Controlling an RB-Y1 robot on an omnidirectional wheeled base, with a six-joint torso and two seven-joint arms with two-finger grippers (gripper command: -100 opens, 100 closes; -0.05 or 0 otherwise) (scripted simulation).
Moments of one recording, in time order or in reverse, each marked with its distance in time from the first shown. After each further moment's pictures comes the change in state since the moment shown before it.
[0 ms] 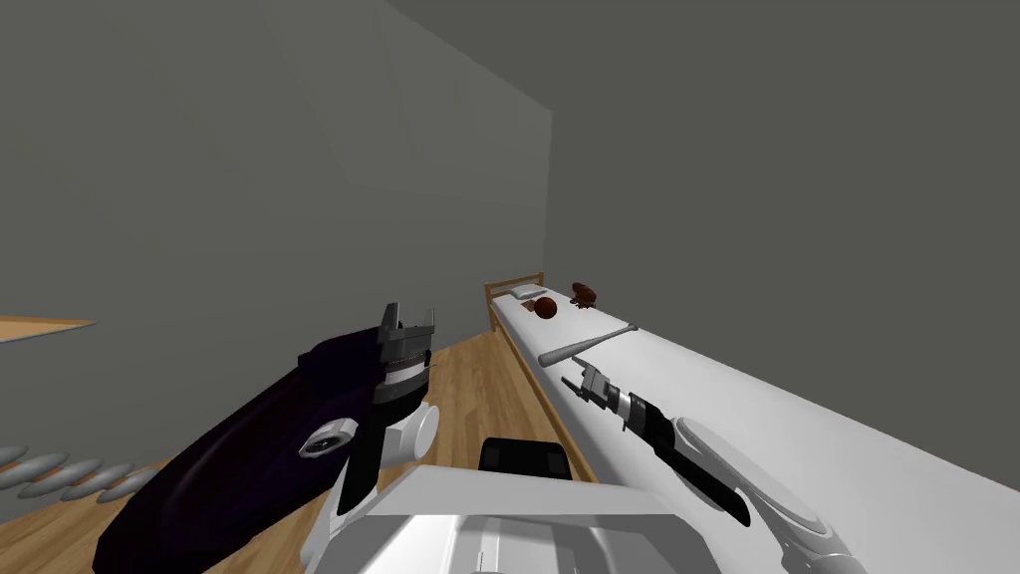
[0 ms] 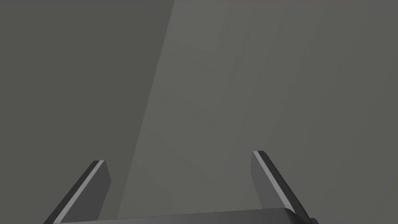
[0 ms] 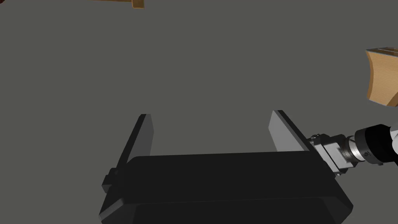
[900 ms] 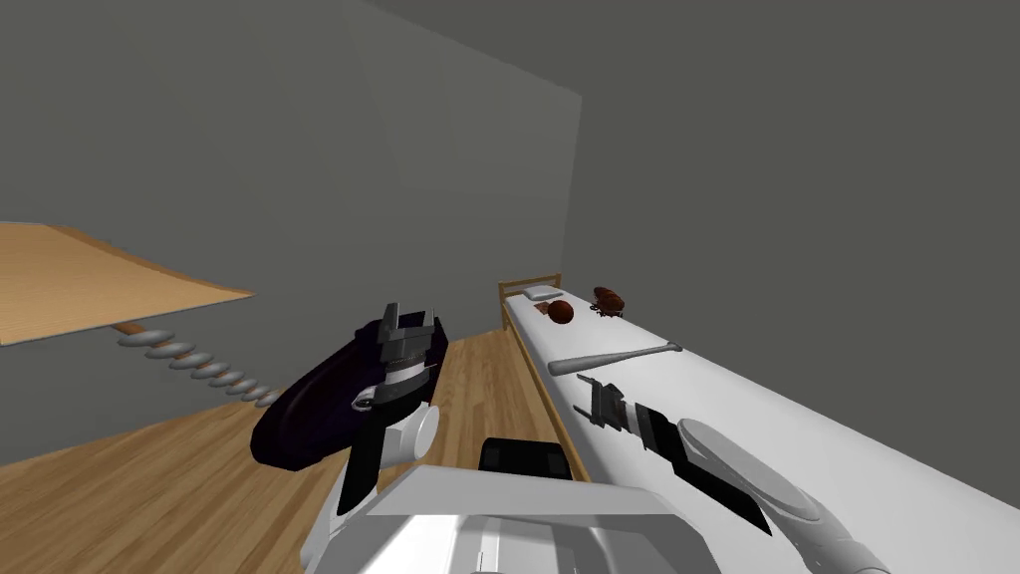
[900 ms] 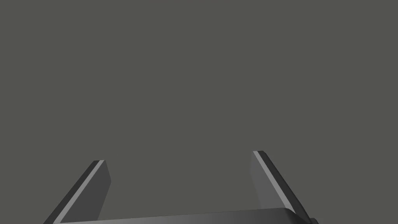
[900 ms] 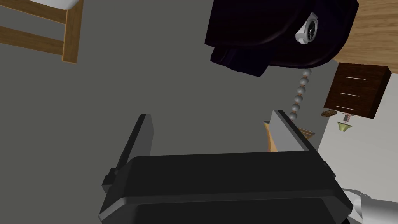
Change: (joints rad) left arm 0.000 0.000 0.000 0.000 0.000 0.000 0.000; right arm -0.038 -0.127 0.079 0.133 0.215 -0.035 0.079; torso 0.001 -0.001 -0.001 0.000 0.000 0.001
